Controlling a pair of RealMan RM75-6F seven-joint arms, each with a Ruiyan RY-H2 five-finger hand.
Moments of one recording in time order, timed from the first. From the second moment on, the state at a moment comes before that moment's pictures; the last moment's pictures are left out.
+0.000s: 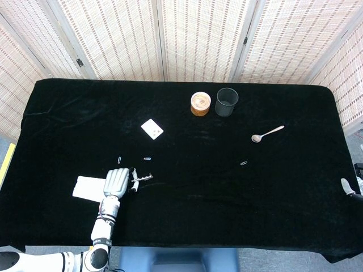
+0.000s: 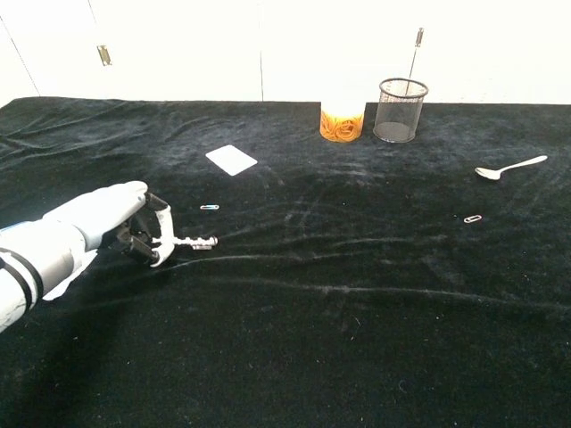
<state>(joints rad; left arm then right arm) -0.61 -1.78 -0.21 -1.53 0.83 1.22 0.58 0.06 -1.16 0.14 -1.17 -1.49 1.57 0.63</state>
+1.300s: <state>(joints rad) -0.58 -1.69 -0.25 -1.59 0.86 1.19 0.43 0.08 -1.16 0.13 -1.17 -1.49 1.54 0.61</state>
